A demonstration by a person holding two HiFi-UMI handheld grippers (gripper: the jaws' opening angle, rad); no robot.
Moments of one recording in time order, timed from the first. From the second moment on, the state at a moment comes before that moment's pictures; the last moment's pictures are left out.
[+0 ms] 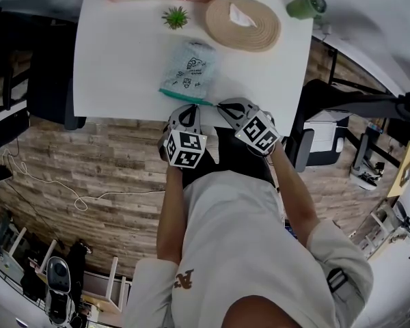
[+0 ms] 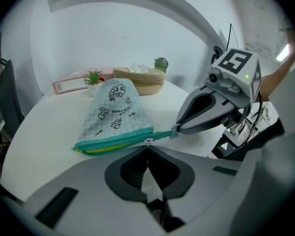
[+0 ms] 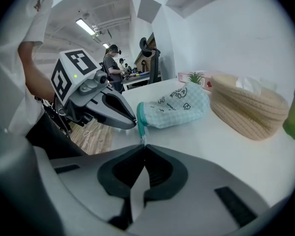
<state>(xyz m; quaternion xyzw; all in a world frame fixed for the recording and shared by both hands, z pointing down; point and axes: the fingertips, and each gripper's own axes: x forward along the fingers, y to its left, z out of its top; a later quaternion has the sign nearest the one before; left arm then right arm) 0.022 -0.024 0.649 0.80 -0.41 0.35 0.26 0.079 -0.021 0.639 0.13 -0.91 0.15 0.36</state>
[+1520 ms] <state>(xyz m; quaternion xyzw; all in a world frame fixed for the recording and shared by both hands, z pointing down) -0.035 -0.043 0.646 0.77 -0.47 0.33 0.27 0.098 -0.037 0.640 0.17 -0.90 0.16 0.38</state>
